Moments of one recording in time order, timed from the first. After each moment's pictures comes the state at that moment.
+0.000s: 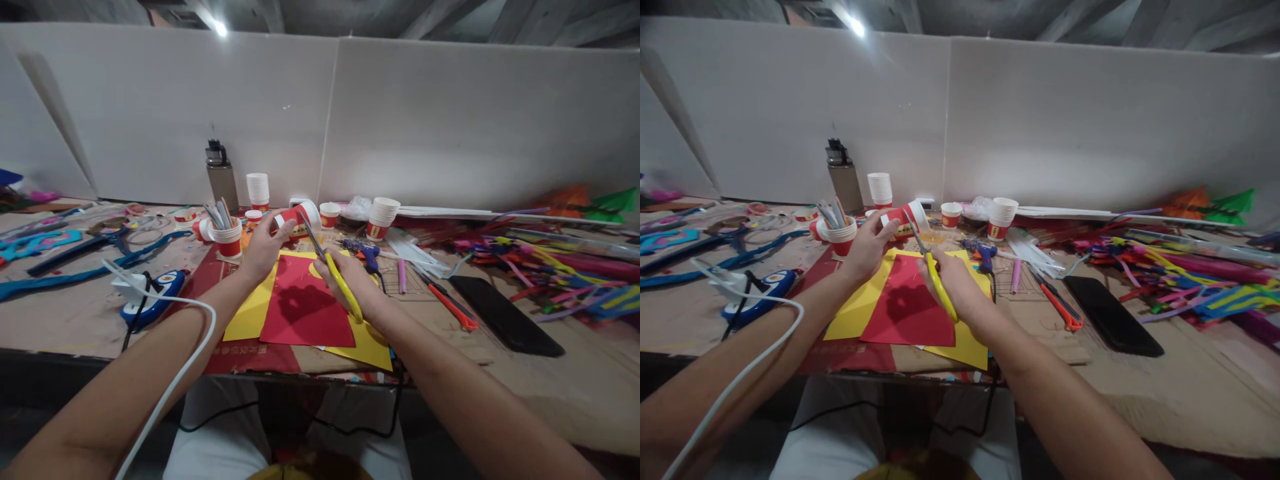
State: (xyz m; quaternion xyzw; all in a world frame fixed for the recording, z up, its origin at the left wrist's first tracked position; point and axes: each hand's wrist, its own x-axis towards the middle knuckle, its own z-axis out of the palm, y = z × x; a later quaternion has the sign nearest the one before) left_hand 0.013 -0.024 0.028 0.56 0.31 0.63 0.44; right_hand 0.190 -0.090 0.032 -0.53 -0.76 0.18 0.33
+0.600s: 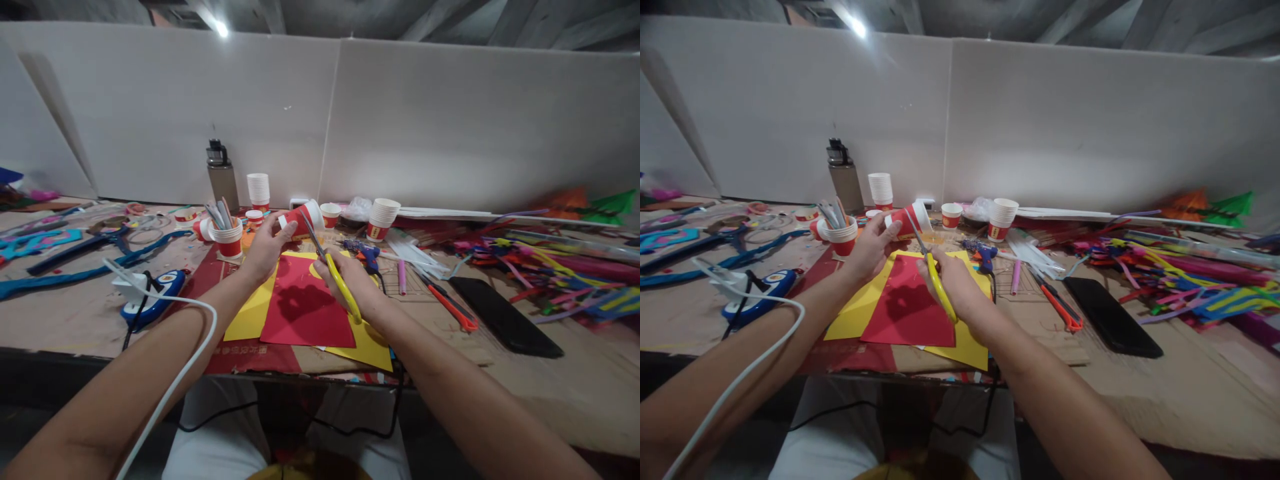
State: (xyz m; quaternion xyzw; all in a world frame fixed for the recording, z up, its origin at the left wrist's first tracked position) left_hand 0.016 -0.026 0.029 0.53 0.27 0.62 0.51; right_hand 0.191 -0.091 0.032 -0.52 -0.77 0.18 0.33
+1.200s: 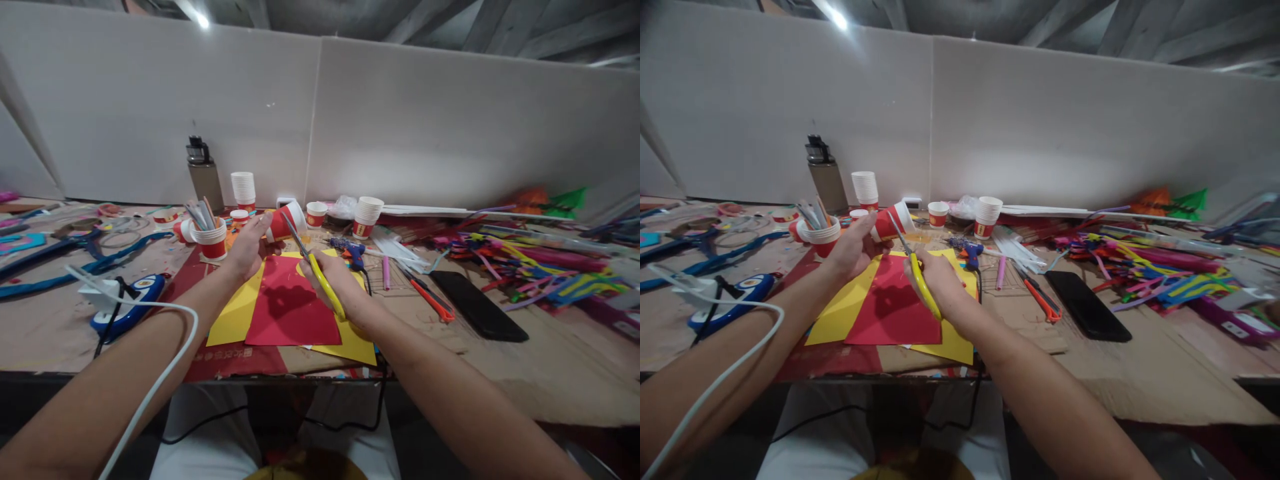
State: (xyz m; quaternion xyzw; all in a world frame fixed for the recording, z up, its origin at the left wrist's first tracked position) left_hand 0.015 -0.024 0.034 0.49 0.28 0.59 0.58; right_hand 0.189 -0.088 0.029 -0.55 -0.75 0.17 0.32
